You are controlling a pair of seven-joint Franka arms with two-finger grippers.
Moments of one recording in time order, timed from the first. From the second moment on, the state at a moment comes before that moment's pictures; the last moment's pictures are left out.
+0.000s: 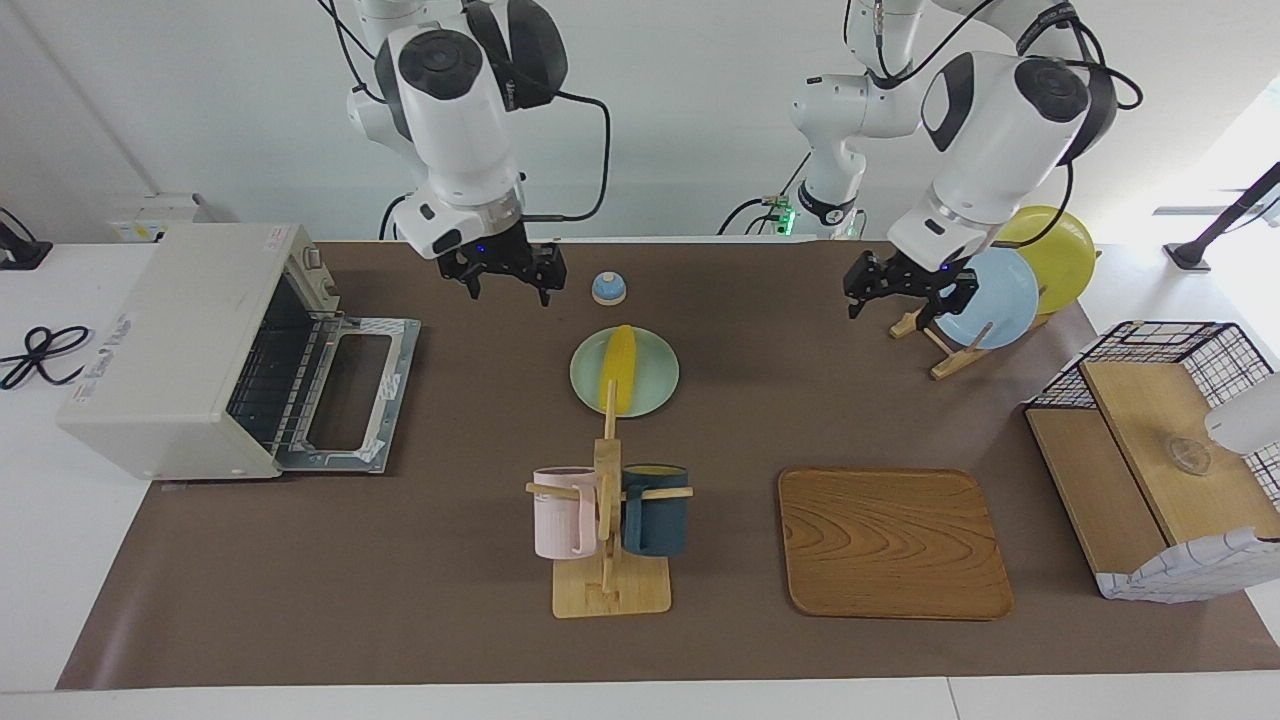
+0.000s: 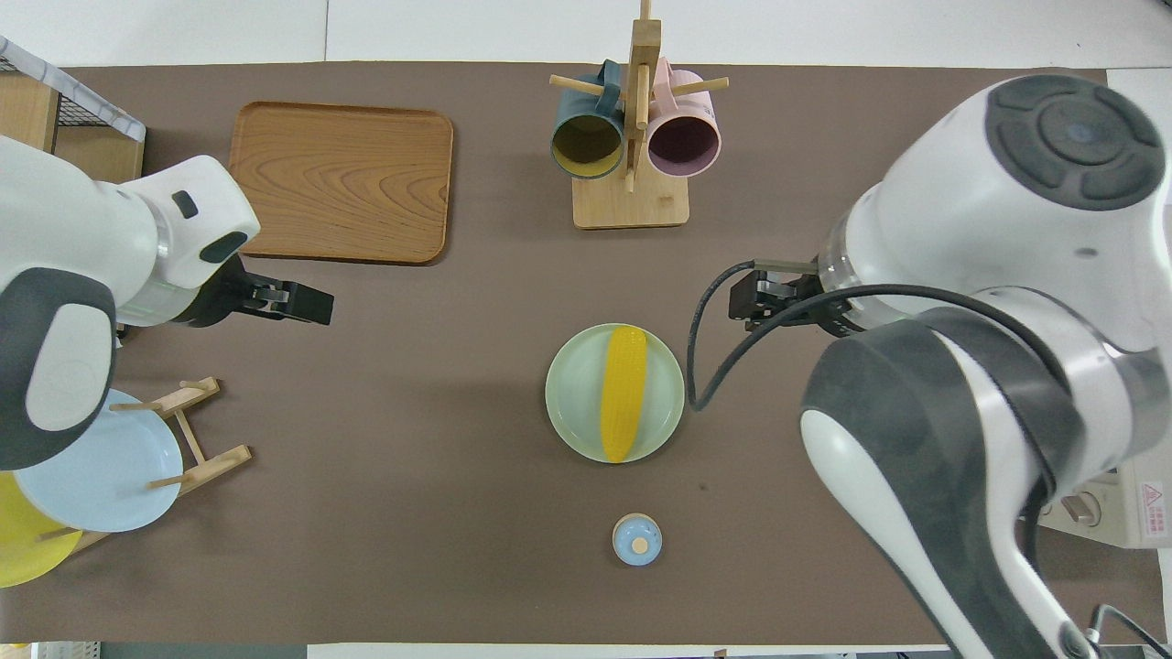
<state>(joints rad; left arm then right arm) -0.21 -0.03 -0.07 -1.86 -0.11 1.83 0.02 0.29 0.04 0.05 -1.66 0.05 1.60 0.50</state>
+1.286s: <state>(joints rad) -0.71 0.26 -0.08 -1.96 -0.16 2.35 -0.32 0.09 -0.12 0.07 -1.95 0.05 1.74 0.11</state>
